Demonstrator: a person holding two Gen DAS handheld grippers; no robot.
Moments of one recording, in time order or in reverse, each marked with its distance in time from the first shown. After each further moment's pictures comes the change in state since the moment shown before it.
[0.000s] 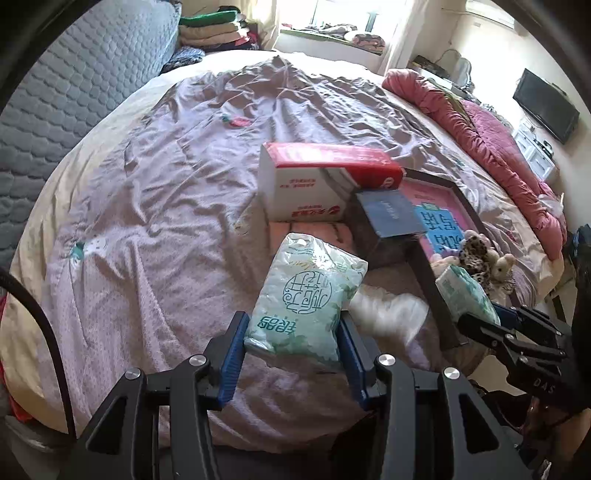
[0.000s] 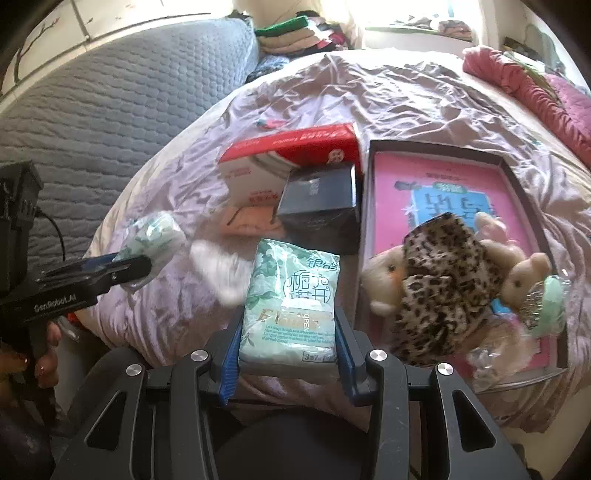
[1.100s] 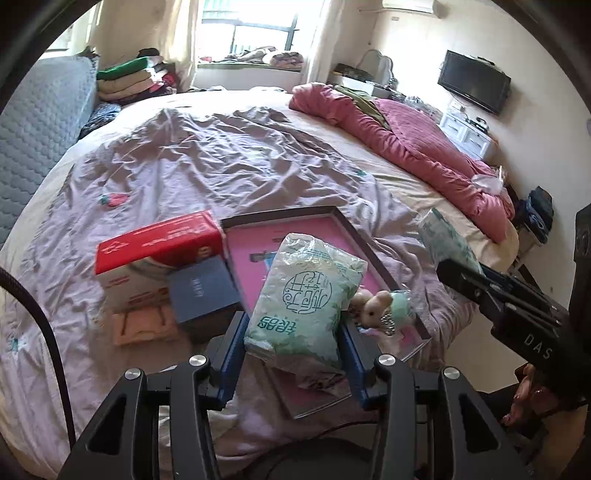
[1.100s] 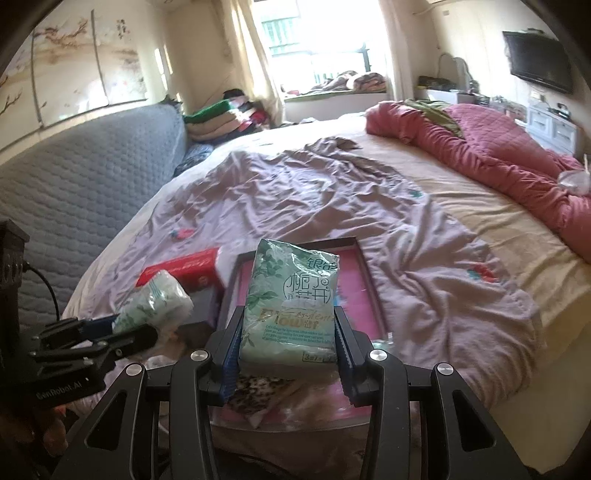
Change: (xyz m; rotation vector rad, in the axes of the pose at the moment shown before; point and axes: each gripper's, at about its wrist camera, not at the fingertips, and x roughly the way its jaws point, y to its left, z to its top) left arm -0.009 -0.184 0.042 0.208 -0.103 -0.166; right arm -0.136 -0.108 0.019 0.157 -0.315 -0.240
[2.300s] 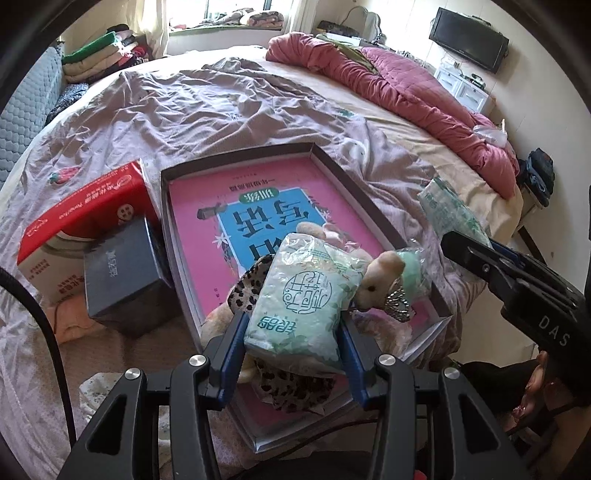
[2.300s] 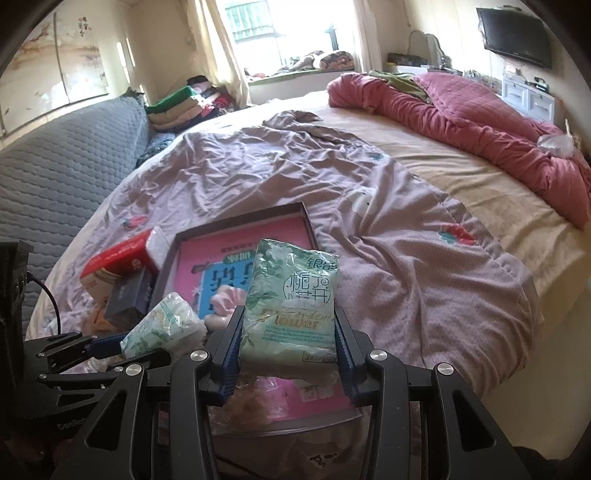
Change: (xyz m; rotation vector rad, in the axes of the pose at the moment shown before) left arm 0.099 -0.031 -0.017 0.053 0.173 -0.020; right arm 0.055 -0.056 -0.027 0.065 0.091 -0.091
